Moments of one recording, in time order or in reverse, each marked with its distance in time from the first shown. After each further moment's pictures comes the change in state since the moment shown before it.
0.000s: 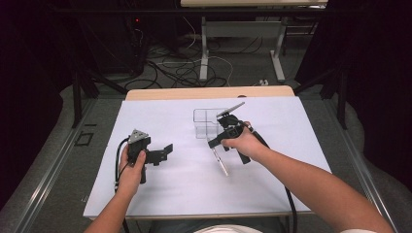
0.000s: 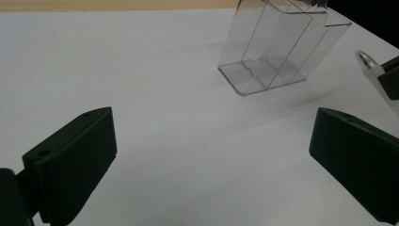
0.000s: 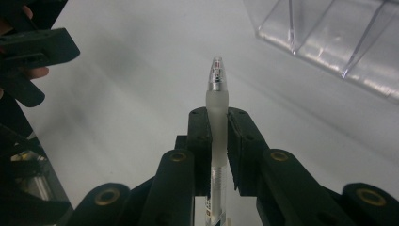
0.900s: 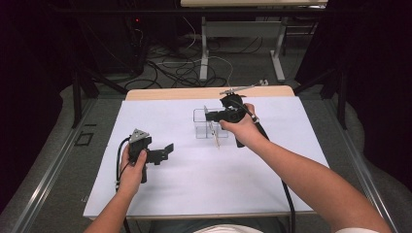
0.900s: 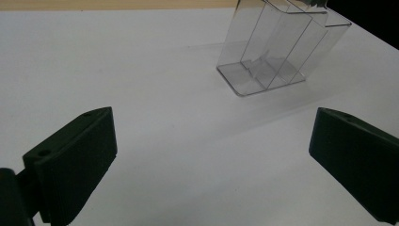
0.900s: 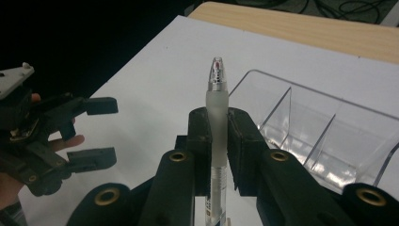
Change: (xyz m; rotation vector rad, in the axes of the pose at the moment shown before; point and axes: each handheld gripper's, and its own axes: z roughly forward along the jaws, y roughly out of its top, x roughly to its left) left arm -0.001 0.000 0.004 -0.006 -0.004 -0.002; right arm 0.023 0.036 -0.045 -0.352 -0.079 -0.111
